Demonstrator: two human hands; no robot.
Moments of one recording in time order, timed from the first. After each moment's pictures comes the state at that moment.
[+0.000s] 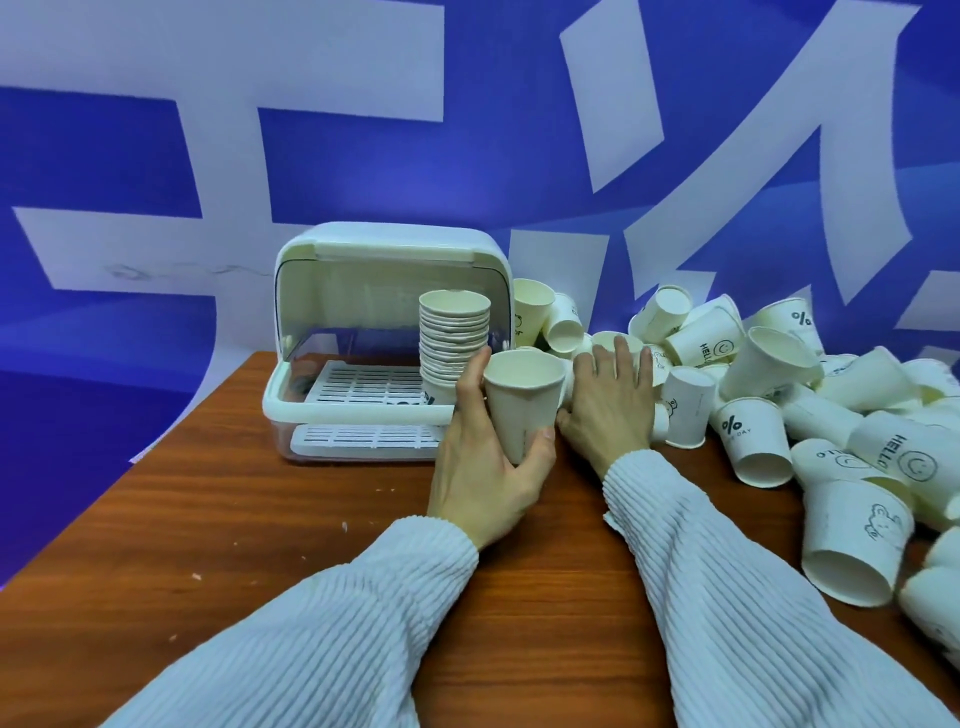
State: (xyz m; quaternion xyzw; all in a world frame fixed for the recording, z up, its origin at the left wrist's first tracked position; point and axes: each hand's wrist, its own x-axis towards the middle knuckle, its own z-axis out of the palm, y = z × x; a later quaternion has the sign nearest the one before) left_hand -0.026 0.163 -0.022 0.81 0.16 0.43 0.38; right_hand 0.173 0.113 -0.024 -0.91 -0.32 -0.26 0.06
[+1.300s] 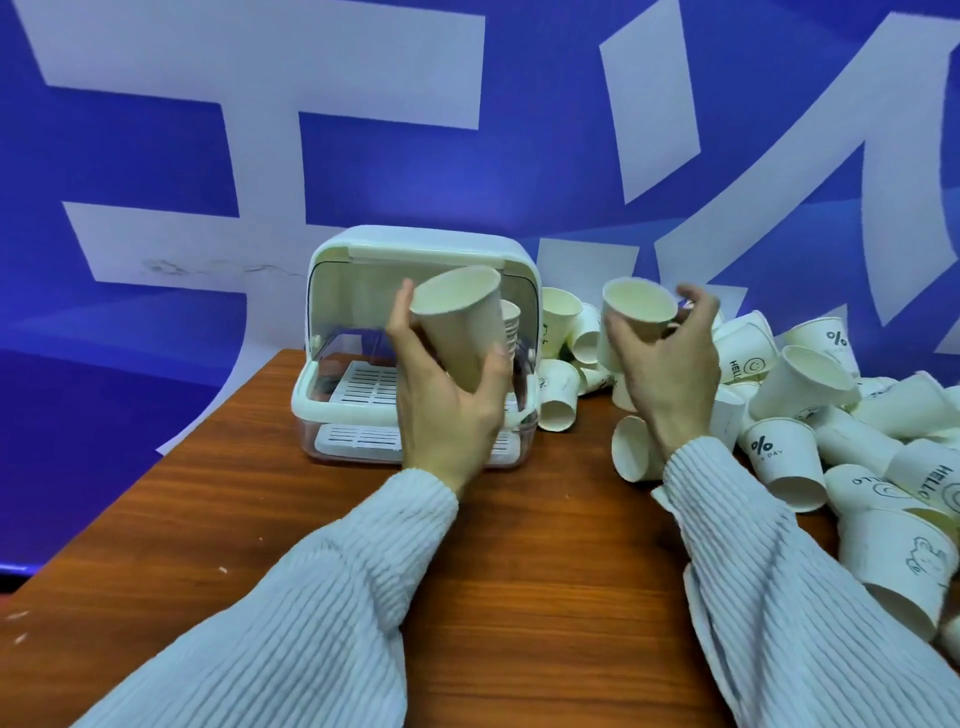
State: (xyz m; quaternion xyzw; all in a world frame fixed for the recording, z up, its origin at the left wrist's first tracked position) left_hand -0.035 0.201 0.022 0.67 0.17 0.61 0.39; right_hand 0.141 0.094 0.051 -0.76 -0.25 -0.20 0.56
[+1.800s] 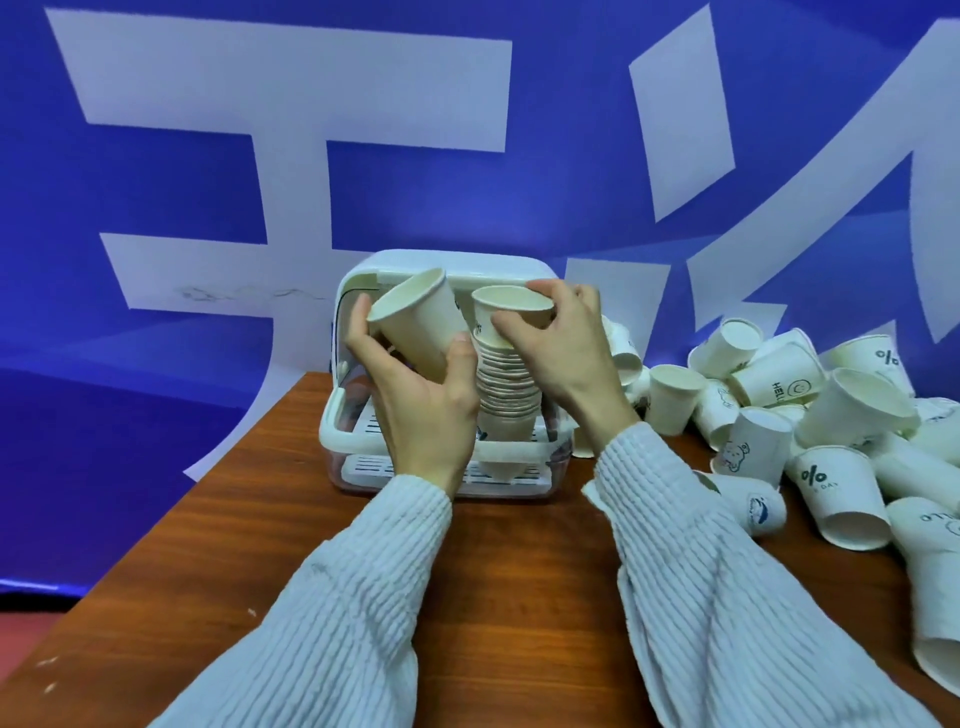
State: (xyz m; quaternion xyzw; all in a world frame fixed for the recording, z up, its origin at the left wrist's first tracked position) left_hand -0.040 0.241 0.038 0.56 0.20 0.67 0.44; right_hand 0.079 0.184 0.087 -0.75 -0.42 -0.06 0.51
